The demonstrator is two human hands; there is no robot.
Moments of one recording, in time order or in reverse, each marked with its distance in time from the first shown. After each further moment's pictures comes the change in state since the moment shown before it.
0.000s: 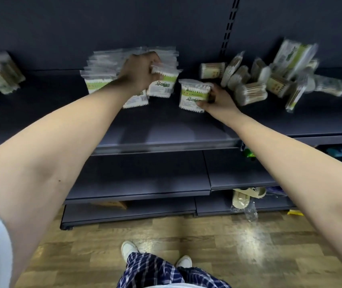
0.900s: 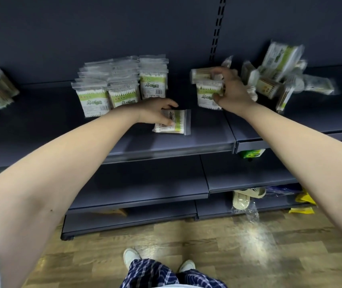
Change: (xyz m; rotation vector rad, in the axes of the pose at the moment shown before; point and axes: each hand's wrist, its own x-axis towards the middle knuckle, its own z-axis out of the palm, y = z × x) left_hand -0.029 0.034 0.030 -0.093 -0.685 -0.046; right_hand 0.009 0.010 -0.060 -0.208 0.101 -0.184
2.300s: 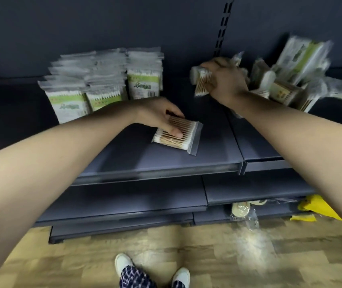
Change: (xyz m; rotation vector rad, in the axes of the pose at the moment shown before) left_hand 0.047 0.009 -0.007 0.045 -0.145 0.042; right_hand 0.072 0.022 0.026 -0.455 0.031 -0.108
